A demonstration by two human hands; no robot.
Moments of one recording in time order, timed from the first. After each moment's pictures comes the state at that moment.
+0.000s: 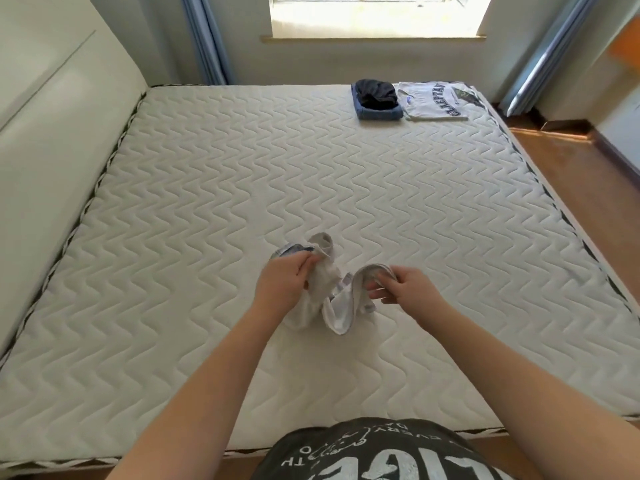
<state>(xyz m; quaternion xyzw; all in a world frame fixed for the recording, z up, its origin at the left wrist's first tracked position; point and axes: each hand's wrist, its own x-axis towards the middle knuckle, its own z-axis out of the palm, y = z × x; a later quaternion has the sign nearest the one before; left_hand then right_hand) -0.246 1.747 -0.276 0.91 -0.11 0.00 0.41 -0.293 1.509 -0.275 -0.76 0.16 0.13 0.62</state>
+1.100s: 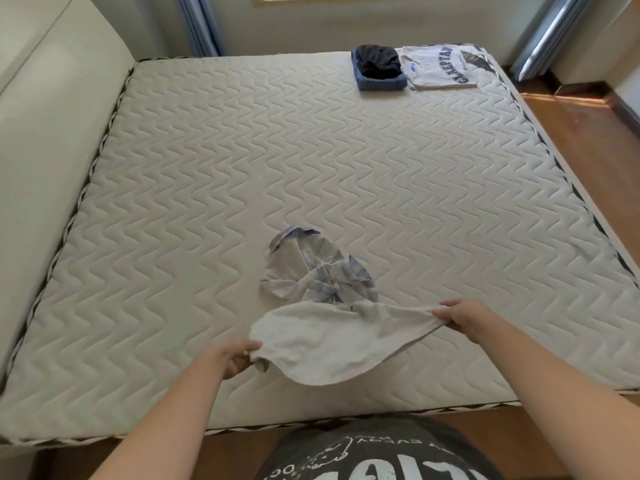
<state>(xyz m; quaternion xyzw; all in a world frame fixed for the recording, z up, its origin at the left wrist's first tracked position) -0.302 1.848 -0.402 0.57 0.46 -0.39 0.56 -0.326 1.397 -0.376 -0.66 0.48 0.19 0.55</state>
